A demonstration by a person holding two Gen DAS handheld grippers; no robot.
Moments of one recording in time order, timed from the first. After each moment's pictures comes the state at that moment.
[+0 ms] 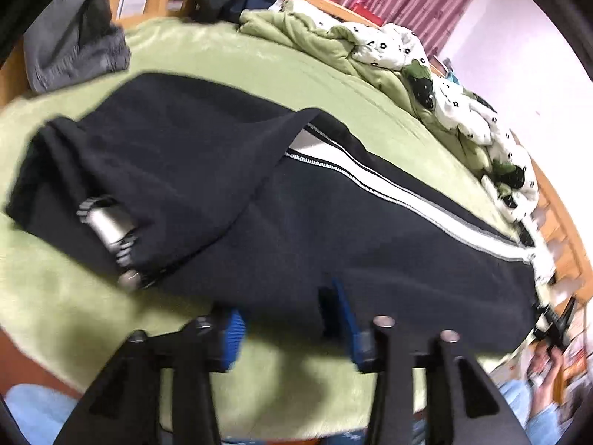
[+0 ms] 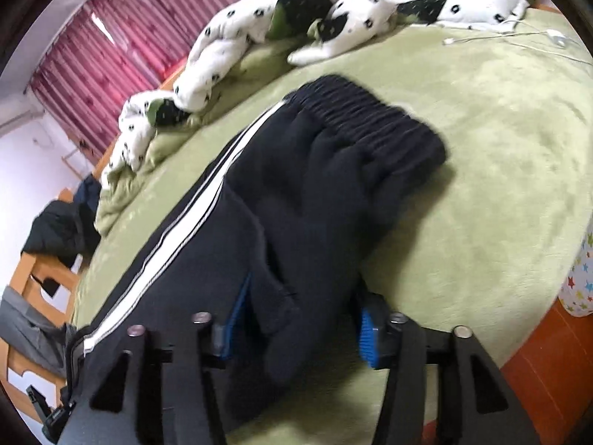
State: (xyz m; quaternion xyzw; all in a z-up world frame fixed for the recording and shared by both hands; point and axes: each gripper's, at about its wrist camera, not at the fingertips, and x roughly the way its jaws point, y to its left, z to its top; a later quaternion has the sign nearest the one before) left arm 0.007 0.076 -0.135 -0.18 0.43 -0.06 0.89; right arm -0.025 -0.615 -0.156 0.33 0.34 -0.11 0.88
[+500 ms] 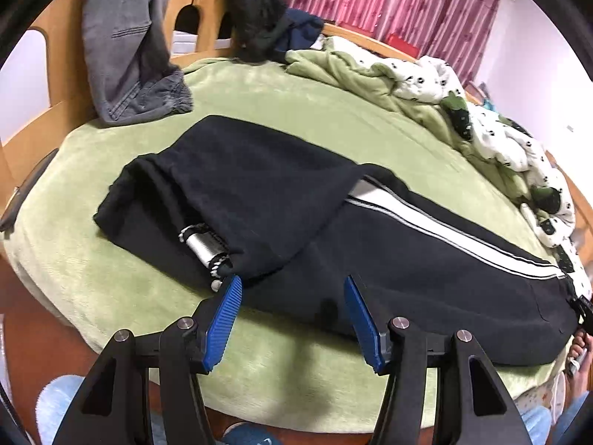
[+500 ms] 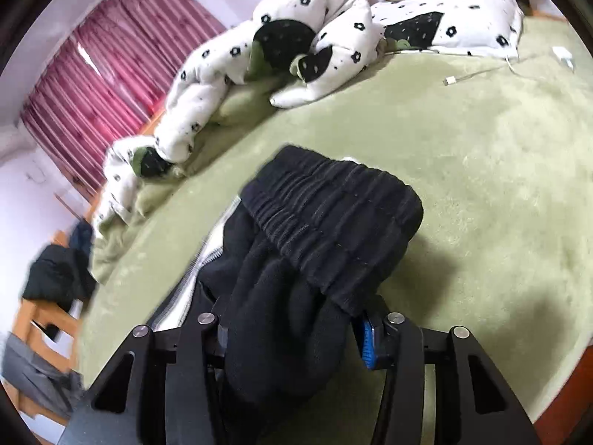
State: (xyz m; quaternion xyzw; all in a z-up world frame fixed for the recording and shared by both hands) left arm -0.014 0.095 -0.110 -0.16 0.38 0.05 0.91; right arm 0.041 -0.670 -0.124 0.33 0.32 -0.15 0.87
